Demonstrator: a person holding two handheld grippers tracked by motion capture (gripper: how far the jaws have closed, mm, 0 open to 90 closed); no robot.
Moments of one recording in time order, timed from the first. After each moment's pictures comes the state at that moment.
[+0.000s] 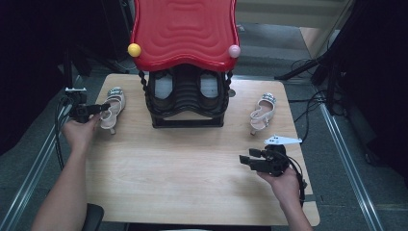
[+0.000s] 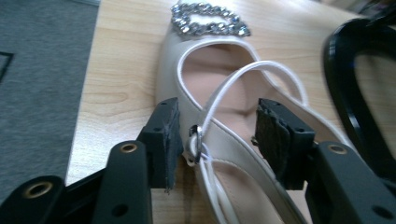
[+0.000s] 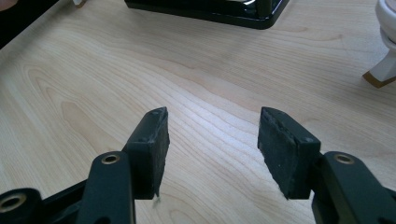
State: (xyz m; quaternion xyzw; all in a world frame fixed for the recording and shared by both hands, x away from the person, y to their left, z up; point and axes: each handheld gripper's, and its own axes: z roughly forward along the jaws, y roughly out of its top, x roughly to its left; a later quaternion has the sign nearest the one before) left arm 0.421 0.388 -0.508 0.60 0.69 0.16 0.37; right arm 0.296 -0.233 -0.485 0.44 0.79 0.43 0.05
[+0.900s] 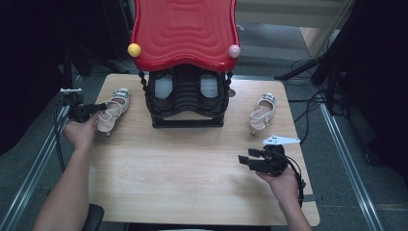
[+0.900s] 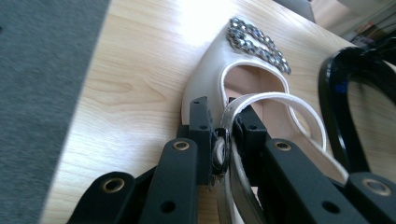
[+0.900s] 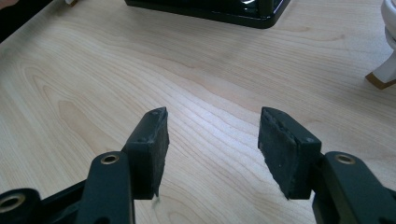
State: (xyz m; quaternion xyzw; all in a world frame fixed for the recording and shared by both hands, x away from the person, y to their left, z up) left arm 0.418 0.396 -0.508 0.56 0.72 0.12 0.40; right arm 0.296 -0.230 -0.487 0.43 0.79 0.43 0.05
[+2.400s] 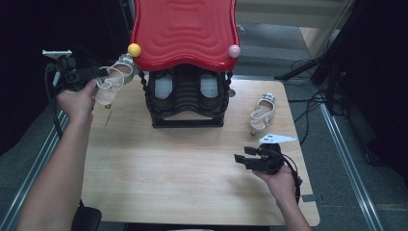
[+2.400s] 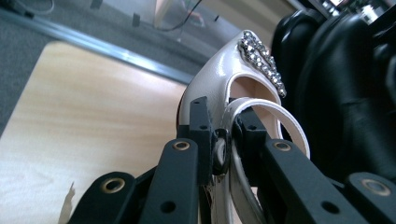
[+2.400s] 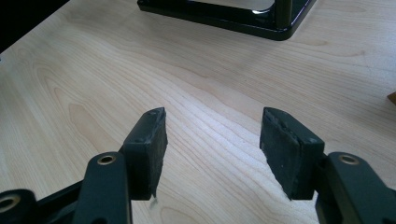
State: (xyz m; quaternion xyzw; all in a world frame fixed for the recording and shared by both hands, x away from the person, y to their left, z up) left arm 0.433 0.365 -0.372 0.52 0.68 0.11 0.50; right arm 0.300 -0.220 -0.485 0.41 0.80 0.44 0.05
